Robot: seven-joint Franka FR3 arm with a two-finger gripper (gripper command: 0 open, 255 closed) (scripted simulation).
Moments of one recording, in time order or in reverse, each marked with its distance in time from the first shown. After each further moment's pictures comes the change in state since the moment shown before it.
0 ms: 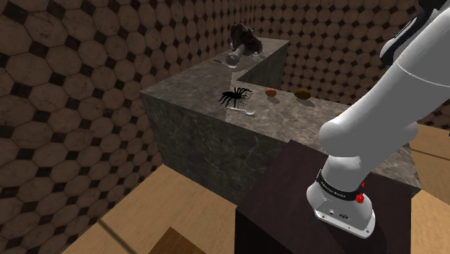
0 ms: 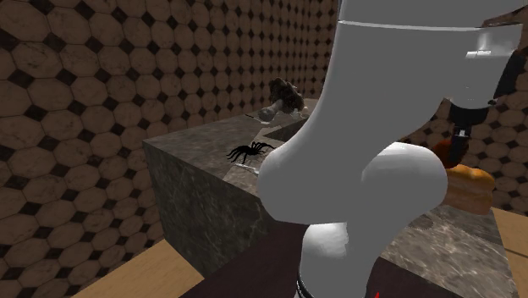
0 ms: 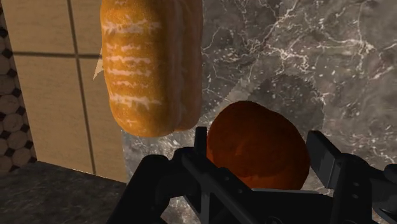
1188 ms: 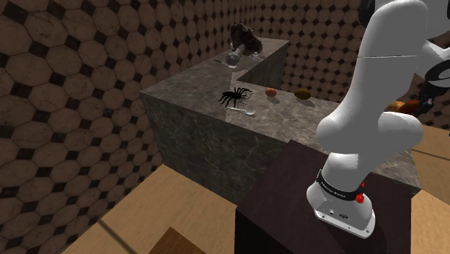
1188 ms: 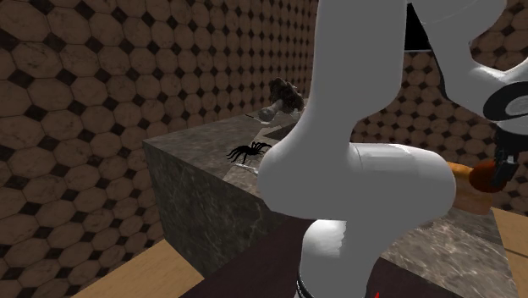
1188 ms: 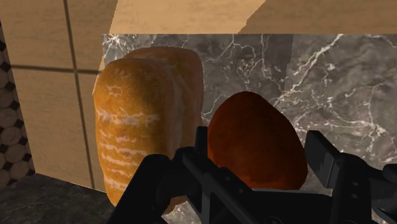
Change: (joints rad) arm -0.179 0.510 0.006 0.188 0.937 -0.013 -0.835
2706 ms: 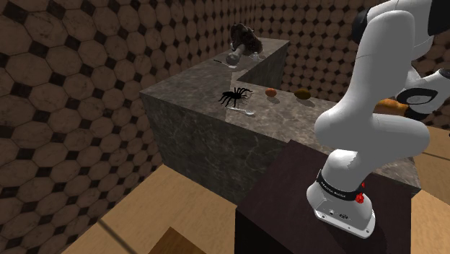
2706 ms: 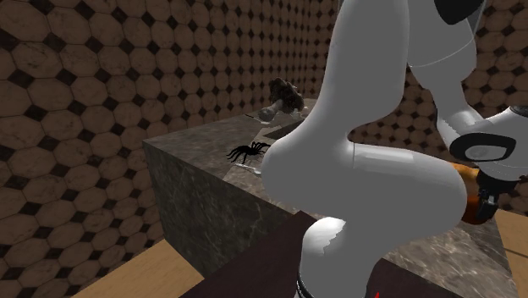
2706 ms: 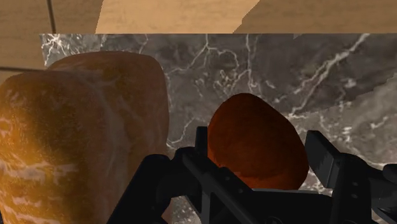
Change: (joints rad) arm -0.291 0.245 0.349 0.042 0.431 0.132 -0.329
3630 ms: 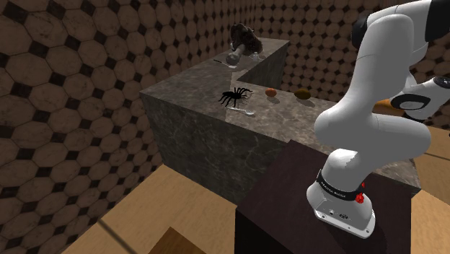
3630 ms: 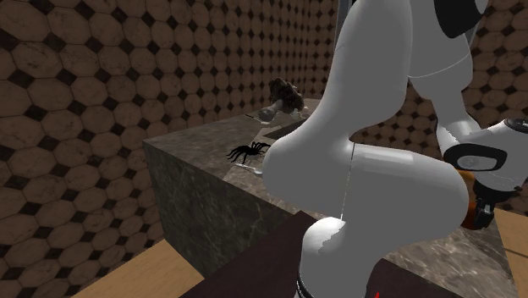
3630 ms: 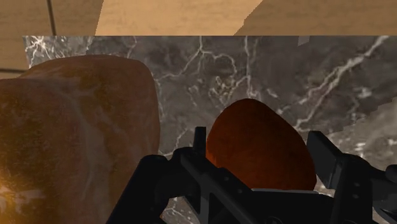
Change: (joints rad) arm -0.067 0.068 0.082 0.038 0.116 0.036 -0.093
